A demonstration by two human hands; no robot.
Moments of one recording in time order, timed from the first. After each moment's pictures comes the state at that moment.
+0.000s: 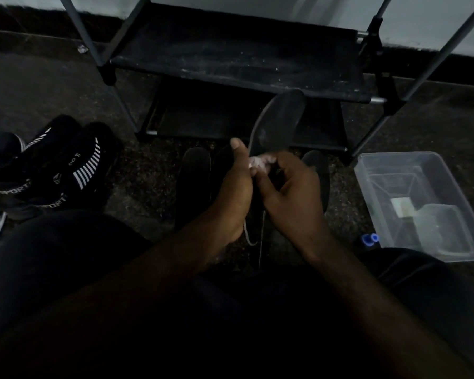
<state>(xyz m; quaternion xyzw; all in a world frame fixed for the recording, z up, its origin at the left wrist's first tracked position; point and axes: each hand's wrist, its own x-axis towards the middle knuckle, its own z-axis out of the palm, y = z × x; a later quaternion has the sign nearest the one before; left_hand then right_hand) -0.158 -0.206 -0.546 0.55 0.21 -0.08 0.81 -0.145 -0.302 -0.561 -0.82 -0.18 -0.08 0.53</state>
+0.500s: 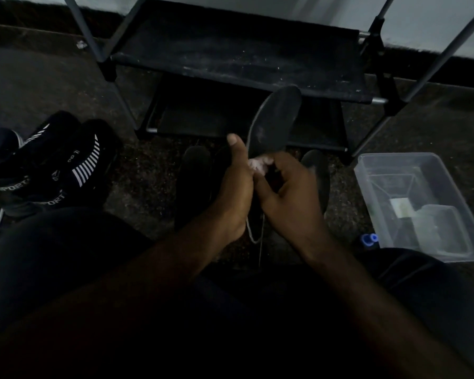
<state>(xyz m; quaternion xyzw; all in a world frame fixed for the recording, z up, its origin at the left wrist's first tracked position) -0.160 -0.207 -0.540 0.53 0.21 -0.07 0.82 -0.148 -0.298 -0.558 -0.83 -0.20 -0.08 0.51</state>
